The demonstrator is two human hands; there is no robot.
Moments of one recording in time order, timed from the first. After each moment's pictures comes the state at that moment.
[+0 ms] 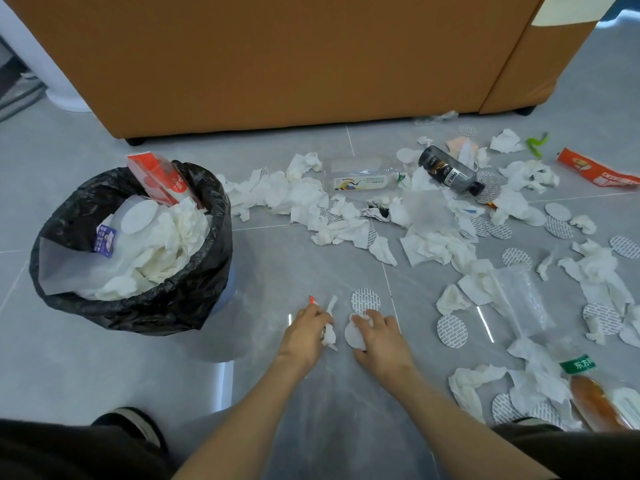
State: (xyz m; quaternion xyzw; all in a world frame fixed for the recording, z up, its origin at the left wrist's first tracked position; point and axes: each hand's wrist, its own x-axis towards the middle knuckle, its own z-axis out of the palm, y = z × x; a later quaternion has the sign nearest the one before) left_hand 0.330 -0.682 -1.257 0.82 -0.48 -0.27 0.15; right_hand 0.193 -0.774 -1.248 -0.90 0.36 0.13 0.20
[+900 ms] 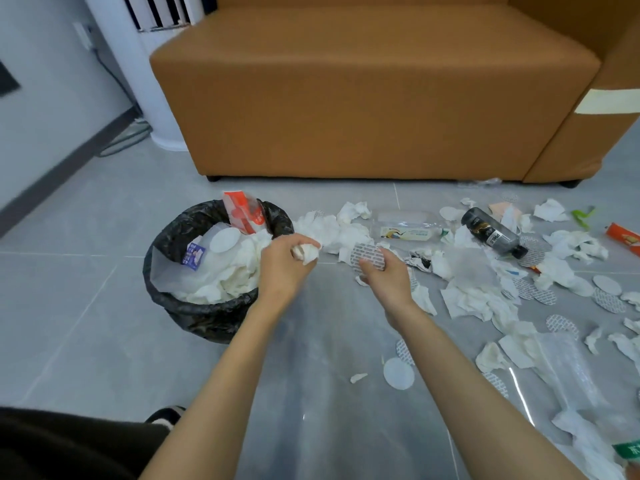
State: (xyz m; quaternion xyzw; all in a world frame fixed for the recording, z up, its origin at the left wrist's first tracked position) left_hand 0.423 -0.669 -1.079 0.82 -0.32 -0.06 0.47; right_hand 0.314 -0.789 -1.110 -0.65 0.41 -0.24 0.59
